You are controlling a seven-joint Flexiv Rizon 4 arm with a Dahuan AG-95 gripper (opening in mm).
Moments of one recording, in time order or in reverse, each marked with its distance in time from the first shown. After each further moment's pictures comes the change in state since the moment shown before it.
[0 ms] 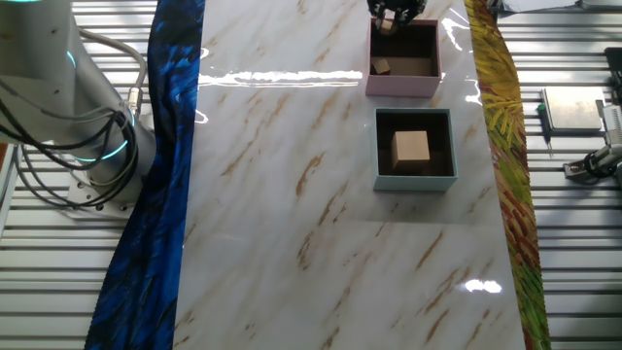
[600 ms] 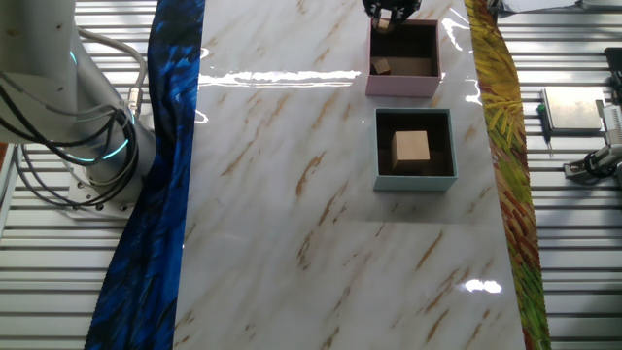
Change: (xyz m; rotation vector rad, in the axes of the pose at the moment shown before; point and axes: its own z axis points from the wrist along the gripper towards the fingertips) arm 0.000 0.012 0.009 0.042 -0.007 -0.095
